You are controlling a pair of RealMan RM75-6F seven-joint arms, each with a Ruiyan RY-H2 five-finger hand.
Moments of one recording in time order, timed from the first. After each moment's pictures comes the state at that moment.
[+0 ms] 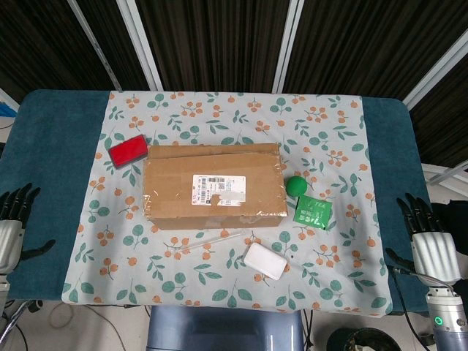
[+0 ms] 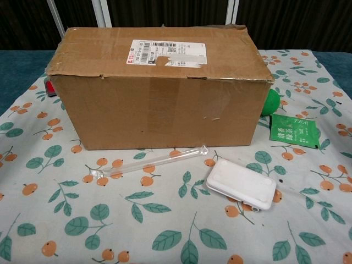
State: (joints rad) left arm -0.14 -1.15 -0.08 -1.59 1.45 1.47 0.04; right arm 0.11 -1.22 0.11 -1.51 -1.54 1.56 -0.07
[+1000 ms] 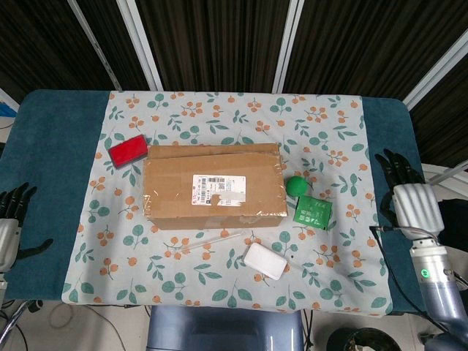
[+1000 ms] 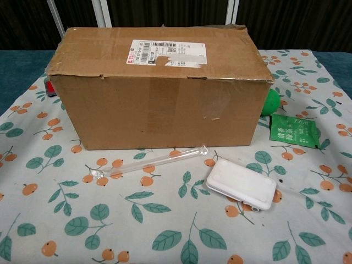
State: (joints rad) left arm -0.14 -1.13 -0.09 -1.59 1.43 1.44 0.00; right arm 0.34 -1.02 0.31 -1.82 -1.29 1.25 -0.18
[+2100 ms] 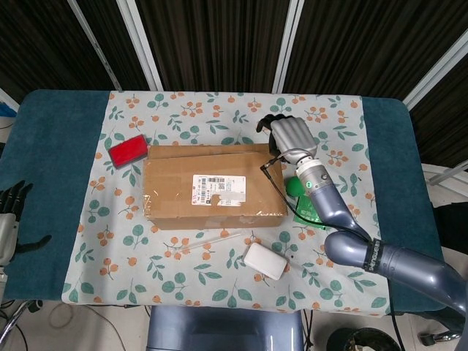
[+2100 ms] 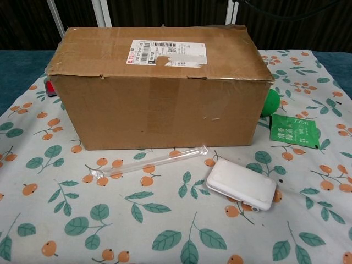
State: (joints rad) left arm -0.16 -1.13 -0.12 -1.59 1.33 1.37 0.00; right arm 1.03 -1.36 0.44 -1.45 -0.74 0.81 -0.39
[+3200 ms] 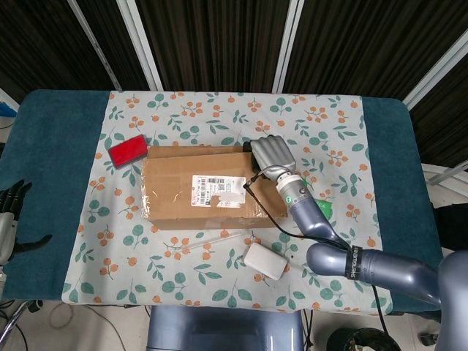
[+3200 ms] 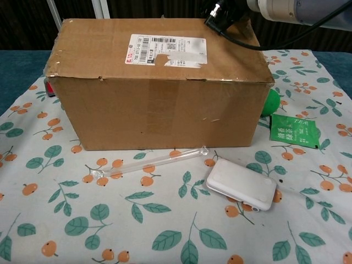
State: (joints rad) left arm -0.17 -1.12 -0.12 -1.60 1.32 1.36 -0.05; right arm 1.10 -1.41 0.36 -1.52 -0.66 0.87 -0.45
